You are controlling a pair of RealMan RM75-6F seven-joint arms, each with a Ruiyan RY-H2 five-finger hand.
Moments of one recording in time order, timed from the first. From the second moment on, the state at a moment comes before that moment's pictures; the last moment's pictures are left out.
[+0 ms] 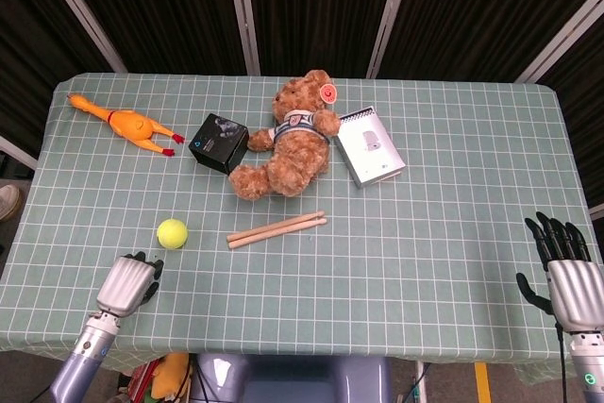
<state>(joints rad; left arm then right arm) -0.26 -1.57 0.05 -1.31 1.55 1.30 0.40 0.08 -1.07 0.05 -1.61 -1.53 1.48 0.01</state>
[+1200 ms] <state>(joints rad) -0.40 -1.65 -0.05 -1.19 1.46 1.14 0.39 0.08 -1.05 0.06 -1.60 -1.53 1.49 0.07</state>
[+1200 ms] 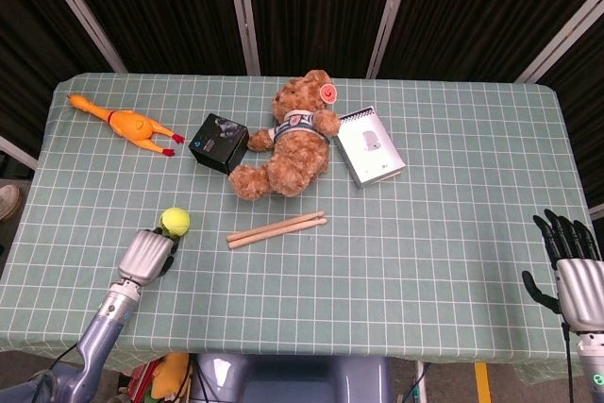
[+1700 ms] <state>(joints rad) -0.46 -1.65 -0.09 -1.13 1.42 1.07 0.37 0.07 -1.04 0.06 -1.60 -1.53 1.50 0.08</state>
